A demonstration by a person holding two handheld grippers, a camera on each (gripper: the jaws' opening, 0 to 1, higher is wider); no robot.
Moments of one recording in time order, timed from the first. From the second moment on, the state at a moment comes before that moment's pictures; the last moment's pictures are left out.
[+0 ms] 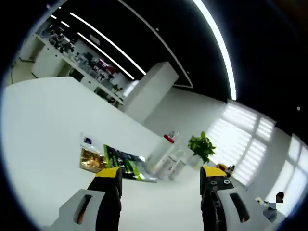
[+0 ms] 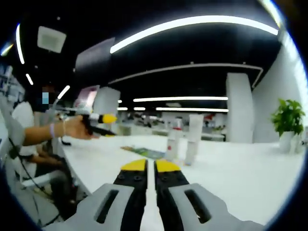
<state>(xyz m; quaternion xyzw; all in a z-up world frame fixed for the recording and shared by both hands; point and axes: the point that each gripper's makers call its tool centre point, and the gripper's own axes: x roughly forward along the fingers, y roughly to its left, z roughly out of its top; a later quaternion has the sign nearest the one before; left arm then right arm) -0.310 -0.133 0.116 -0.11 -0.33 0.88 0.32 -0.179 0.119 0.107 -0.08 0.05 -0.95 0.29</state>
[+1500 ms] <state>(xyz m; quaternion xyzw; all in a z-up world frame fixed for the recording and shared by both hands) -0.178 -0.212 0.105 0.02 -0.05 0.99 0.14 -0.189 0.185 0.136 -0.04 0.05 -0.98 0.18</state>
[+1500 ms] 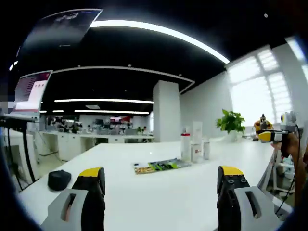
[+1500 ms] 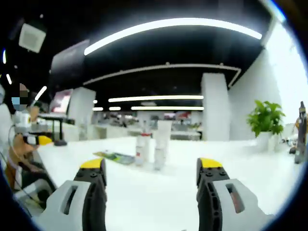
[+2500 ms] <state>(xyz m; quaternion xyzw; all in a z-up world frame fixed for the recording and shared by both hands) -0.169 -0.224 0.098 -0.05 0.00 0.99 0.16 -0.177 0.228 0.133 -0.03 0.07 -0.98 0.16</state>
